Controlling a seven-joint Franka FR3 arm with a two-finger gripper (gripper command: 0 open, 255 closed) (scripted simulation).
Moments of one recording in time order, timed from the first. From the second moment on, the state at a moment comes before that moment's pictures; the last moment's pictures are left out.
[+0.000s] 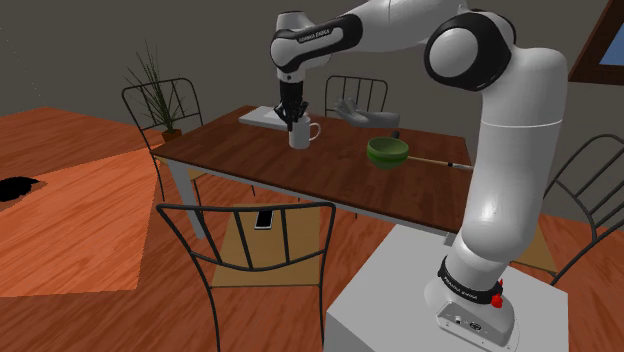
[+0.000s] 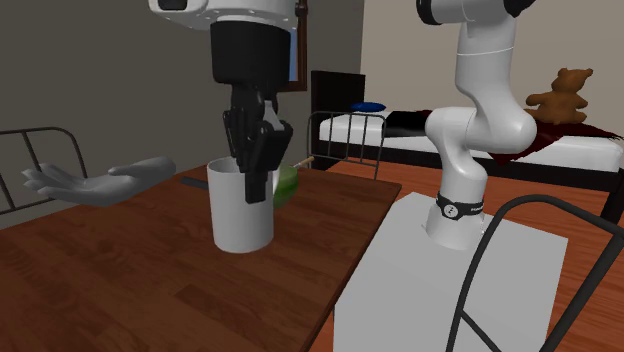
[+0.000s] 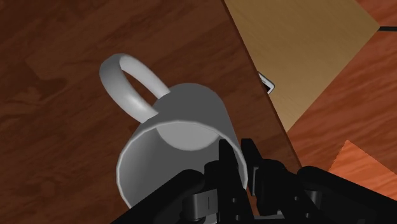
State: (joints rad) arm -0.04 0.24 -0.01 -1.62 -0.02 1.92 0.11
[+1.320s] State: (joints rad) arm -0.17 -0.03 -0.12 -1.82 -0.01 1.86 -0.12
